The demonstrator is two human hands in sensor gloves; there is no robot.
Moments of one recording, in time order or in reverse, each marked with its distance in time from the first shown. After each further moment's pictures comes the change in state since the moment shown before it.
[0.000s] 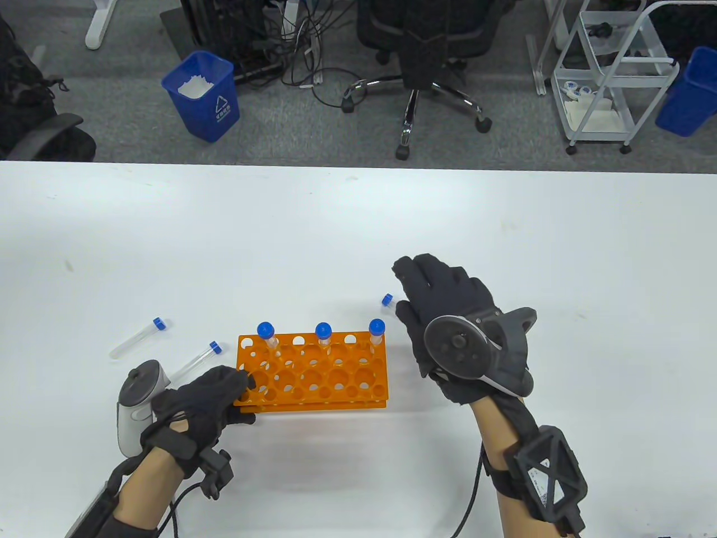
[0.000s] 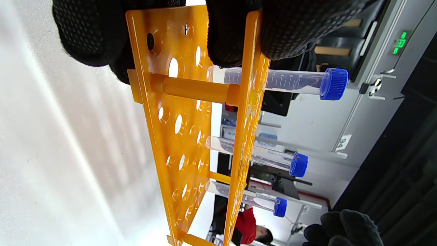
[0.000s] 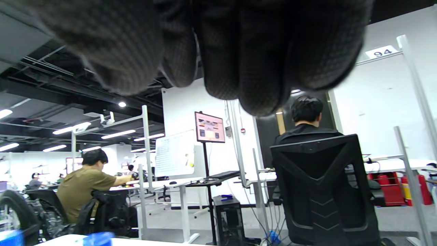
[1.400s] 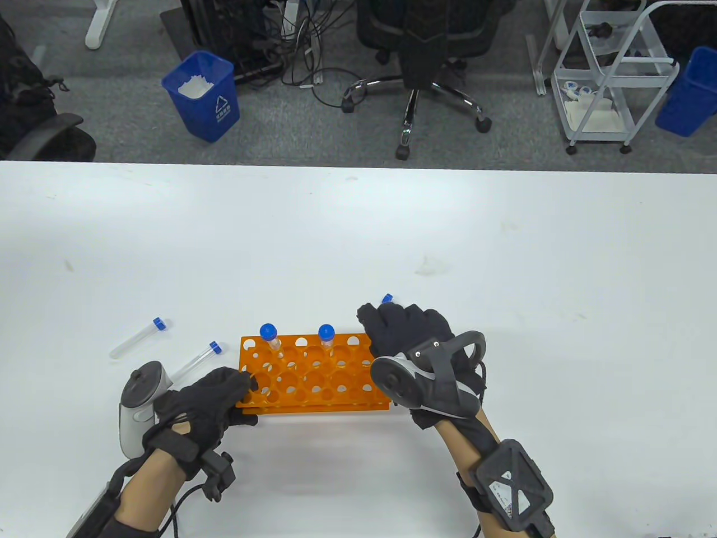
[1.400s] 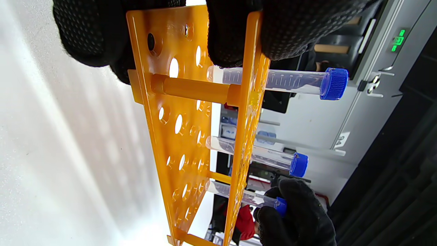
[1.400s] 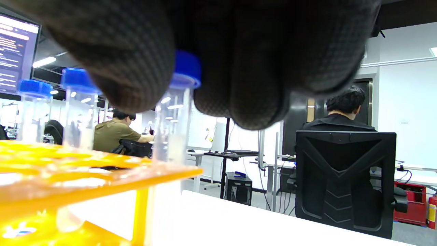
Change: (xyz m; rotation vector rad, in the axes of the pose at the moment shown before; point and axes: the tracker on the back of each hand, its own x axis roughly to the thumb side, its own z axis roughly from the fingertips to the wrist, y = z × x) left_hand -0.001 -0.002 0.001 -0.008 -0.007 -0.003; right_hand 0.040 0.059 0.031 0.106 -0.166 0.148
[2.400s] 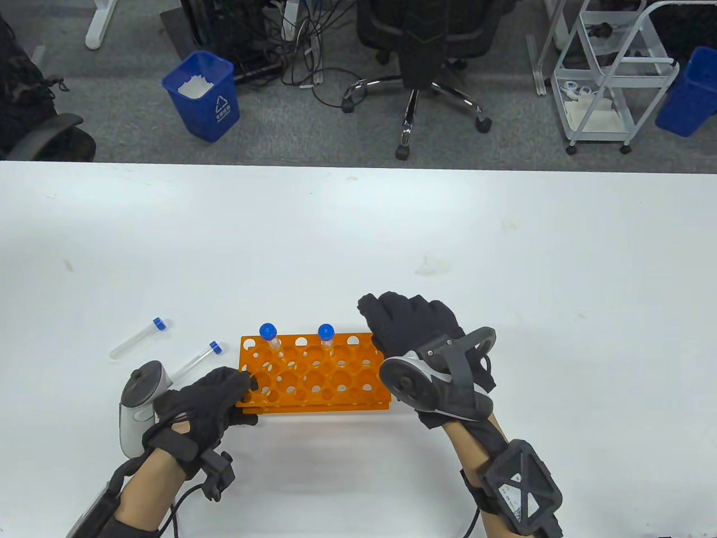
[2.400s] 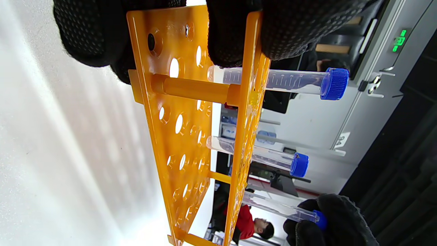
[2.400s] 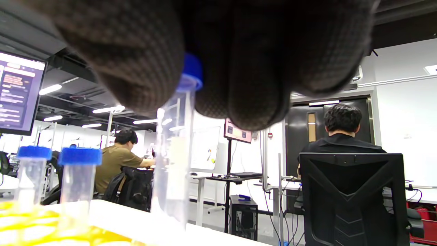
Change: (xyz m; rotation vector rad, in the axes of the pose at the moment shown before) left_hand 0.000 -0.001 -0.001 -0.003 0.002 0.005; right_hand -0.001 -0.028 -0.003 -0.101 -0.013 -0.026
